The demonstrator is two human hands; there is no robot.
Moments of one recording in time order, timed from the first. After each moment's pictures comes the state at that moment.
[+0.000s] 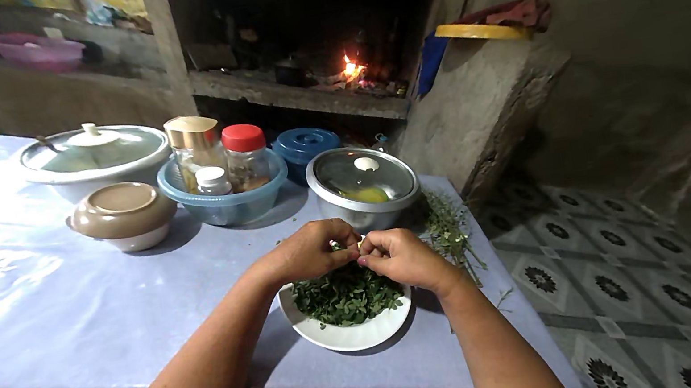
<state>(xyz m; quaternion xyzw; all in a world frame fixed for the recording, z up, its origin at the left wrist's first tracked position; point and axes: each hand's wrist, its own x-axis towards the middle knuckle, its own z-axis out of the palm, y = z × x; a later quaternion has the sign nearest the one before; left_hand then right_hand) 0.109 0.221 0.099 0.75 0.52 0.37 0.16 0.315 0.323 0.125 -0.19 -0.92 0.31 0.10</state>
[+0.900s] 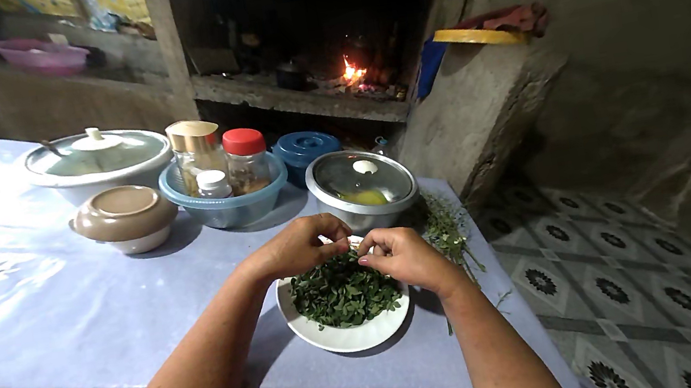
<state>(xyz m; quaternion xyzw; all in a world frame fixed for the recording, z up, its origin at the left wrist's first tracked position) 0.099 0.212 0.108 0.73 0.54 0.38 0.17 0.320 0.322 0.131 -0.19 -0.93 0.30 0.12</state>
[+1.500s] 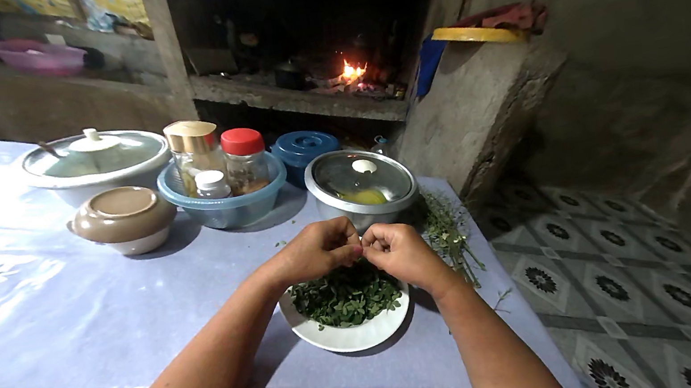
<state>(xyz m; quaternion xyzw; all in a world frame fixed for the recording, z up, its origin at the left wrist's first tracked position) 0.120 0.221 0.100 0.69 0.50 0.44 0.26 0.314 0.320 0.125 -0.22 -0.90 0.33 0.18</state>
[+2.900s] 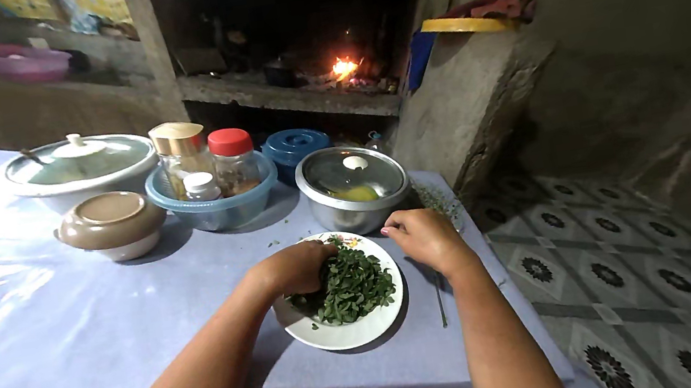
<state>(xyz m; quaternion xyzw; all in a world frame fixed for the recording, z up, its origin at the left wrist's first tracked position) 0.117 0.233 0.088 0.72 0.67 0.05 0.16 0.338 0.337 0.154 -0.39 -0.91 0.08 0.09</state>
